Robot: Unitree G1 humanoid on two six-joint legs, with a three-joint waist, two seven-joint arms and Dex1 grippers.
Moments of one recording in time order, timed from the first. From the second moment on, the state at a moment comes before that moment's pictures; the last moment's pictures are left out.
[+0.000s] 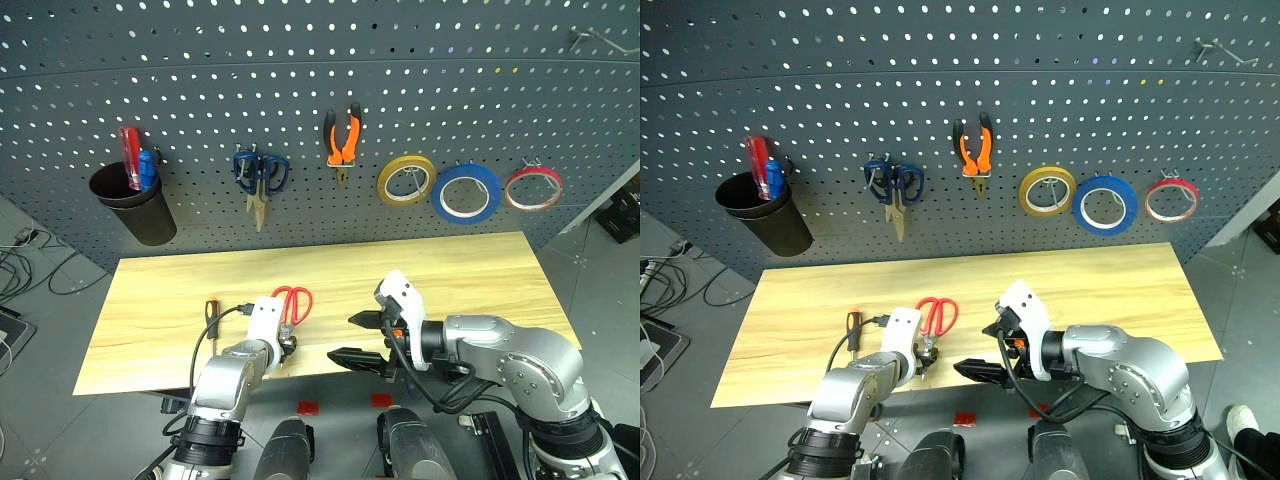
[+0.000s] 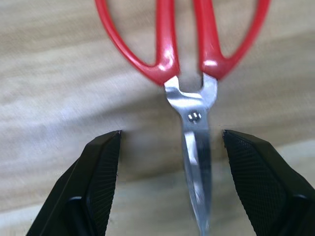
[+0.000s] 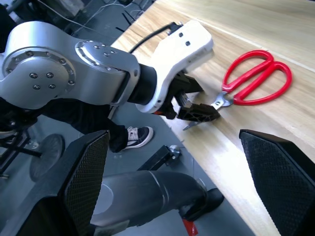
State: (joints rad) left arm -0.16 0.18 -0.07 -0.10 -0.11 1.12 -0.05; right arm -0.30 -0.38 0.19 -0.61 0.69 1.24 0.53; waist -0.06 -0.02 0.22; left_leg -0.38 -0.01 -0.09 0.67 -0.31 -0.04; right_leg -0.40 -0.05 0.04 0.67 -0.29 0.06
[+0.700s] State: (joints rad) left arm -0.29 0.15 -0.08 0.08 -0.08 1.13 -0.08; right arm -0.30 -0.36 0.14 -0.61 0.80 1.28 0.48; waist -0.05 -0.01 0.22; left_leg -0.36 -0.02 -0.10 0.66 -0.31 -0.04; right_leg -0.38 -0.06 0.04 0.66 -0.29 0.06
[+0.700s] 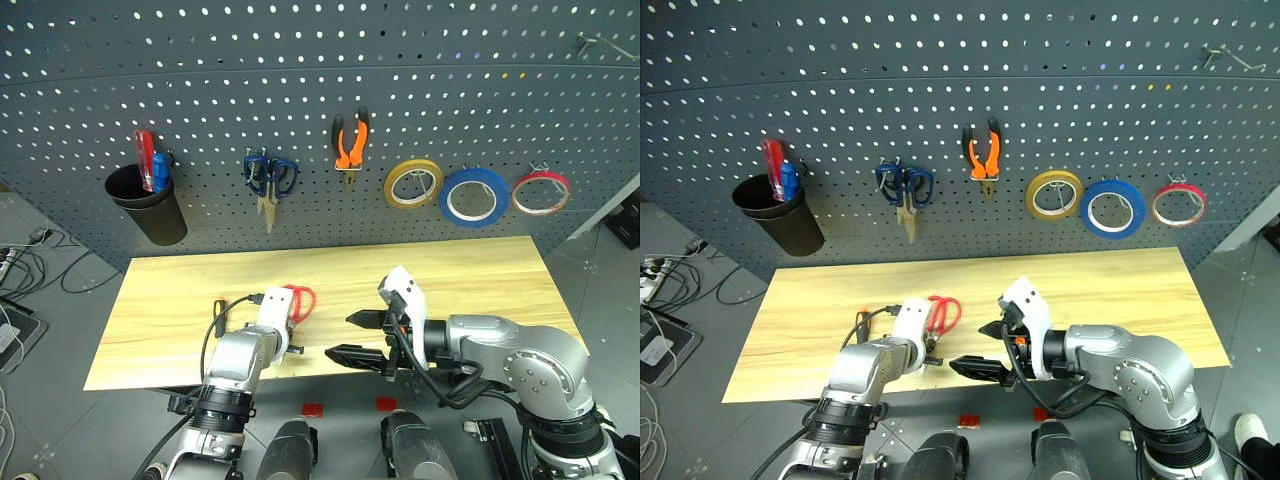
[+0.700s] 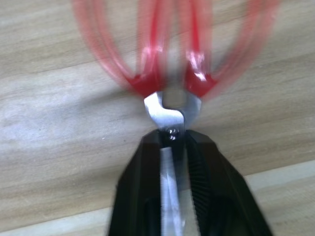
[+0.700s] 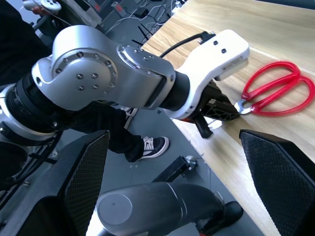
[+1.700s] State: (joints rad) left arm 0.12 0.55 -0.04 -0.21 0.22 -0.18 -0.11; right arm -0.46 -0.50 0.22 -0.72 0.69 0.98 0.57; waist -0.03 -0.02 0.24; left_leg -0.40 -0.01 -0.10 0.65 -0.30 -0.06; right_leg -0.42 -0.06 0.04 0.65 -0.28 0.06
